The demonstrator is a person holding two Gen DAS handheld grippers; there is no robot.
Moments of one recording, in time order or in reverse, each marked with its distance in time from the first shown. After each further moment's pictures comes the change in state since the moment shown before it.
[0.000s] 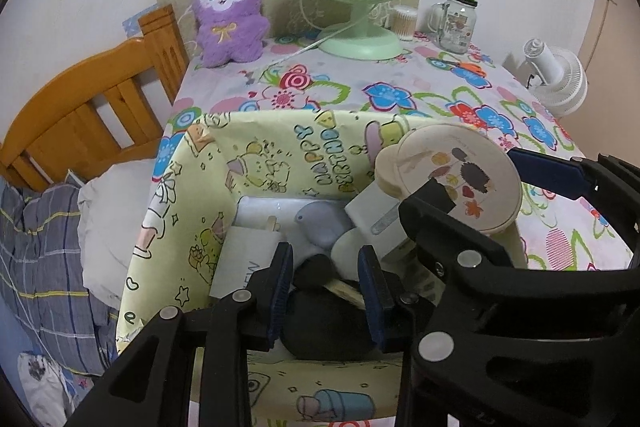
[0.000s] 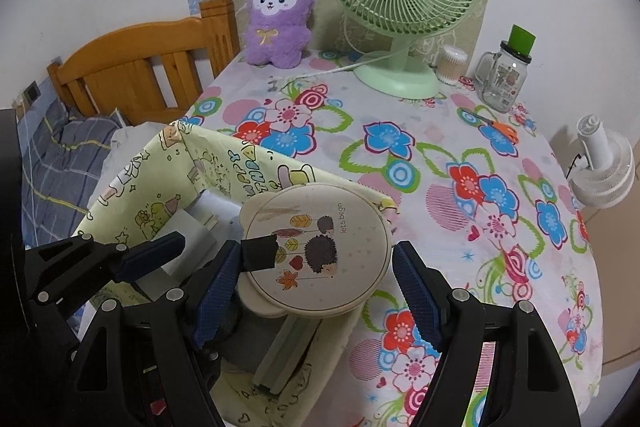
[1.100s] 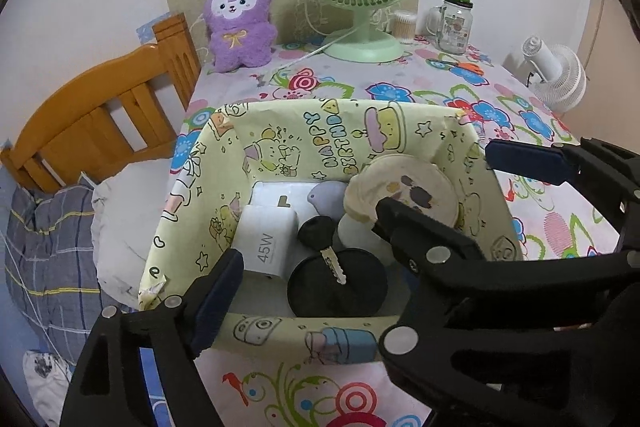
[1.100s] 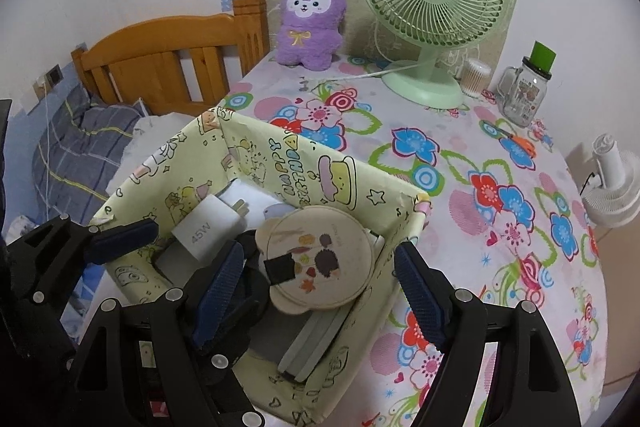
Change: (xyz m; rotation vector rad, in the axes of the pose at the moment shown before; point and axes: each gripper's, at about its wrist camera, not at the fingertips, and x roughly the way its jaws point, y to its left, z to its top) left arm -0.023 -0.008 -0.022 0.021 -0.044 0.043; right arm -0.011 0.016 -0.012 -0.063 -0.026 0.057
